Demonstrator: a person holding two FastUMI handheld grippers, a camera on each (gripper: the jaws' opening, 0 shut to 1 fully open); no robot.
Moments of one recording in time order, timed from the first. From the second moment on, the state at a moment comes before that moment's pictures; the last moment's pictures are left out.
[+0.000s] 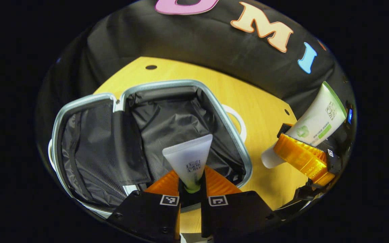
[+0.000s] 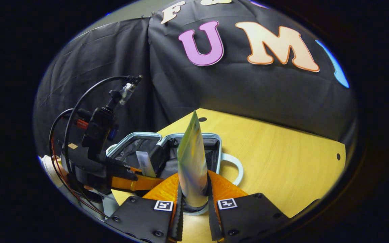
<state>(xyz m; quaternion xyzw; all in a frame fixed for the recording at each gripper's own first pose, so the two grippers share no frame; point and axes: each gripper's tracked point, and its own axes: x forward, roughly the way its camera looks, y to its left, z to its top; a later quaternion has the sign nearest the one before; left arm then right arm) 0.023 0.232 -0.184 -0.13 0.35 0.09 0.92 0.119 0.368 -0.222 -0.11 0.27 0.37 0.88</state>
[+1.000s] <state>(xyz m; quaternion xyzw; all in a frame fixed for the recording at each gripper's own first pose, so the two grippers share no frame) 0.018 0.259 -0.168 -0.19 0.37 0.10 0.90 0.111 0.382 -0.292 -0.15 0.38 0.35 0.84</state>
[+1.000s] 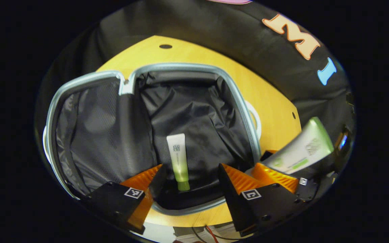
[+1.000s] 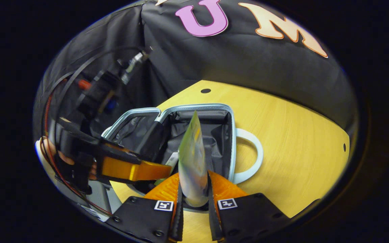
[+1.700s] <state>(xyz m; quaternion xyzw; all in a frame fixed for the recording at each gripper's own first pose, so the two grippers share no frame) -0.065 0.327 -0.085 -0.23 0.26 0.15 0.93 0.107 0.378 -0.361 -0.21 0.53 0.29 0.77</state>
